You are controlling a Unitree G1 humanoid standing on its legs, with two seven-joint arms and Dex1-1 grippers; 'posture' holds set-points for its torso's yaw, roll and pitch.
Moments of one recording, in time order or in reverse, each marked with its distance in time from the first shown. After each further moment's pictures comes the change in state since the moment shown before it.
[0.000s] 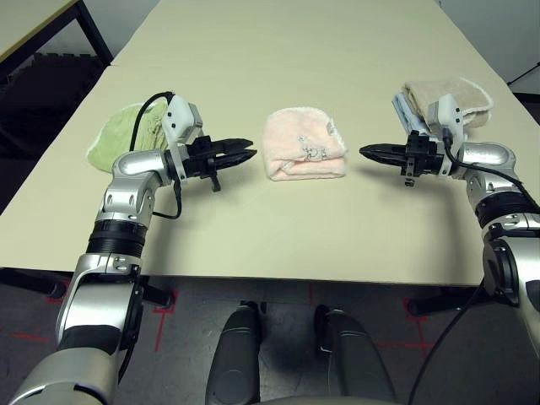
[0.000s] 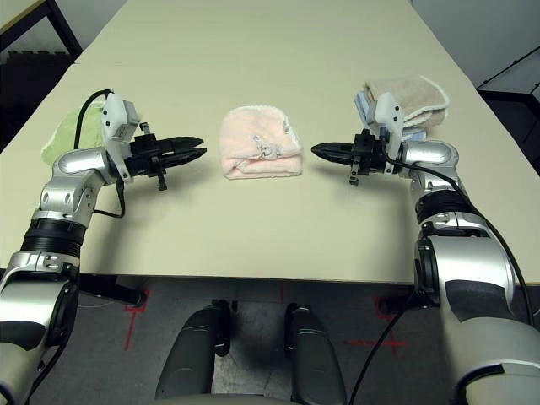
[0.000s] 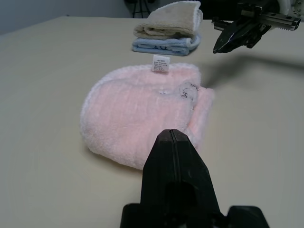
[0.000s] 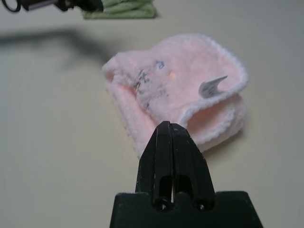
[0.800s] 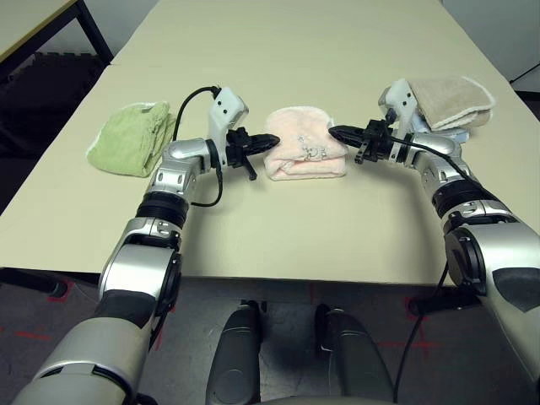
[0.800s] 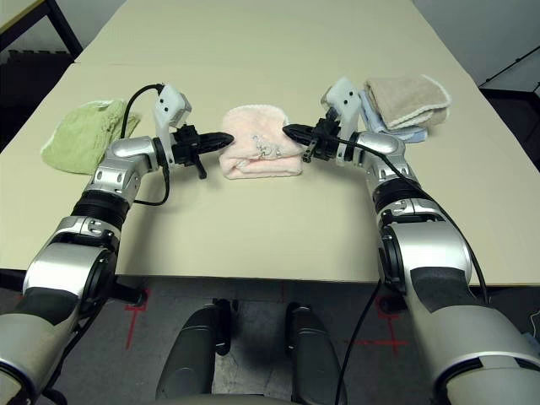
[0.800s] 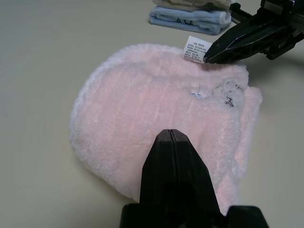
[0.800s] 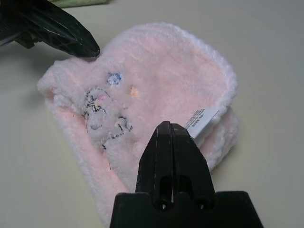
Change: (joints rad) left arm -0.214 -0.176 -0.068 0.384 0.202 -0.089 0.162; right arm -0.076 0.139 0.096 0.045 -0.169 0.078 -0.383
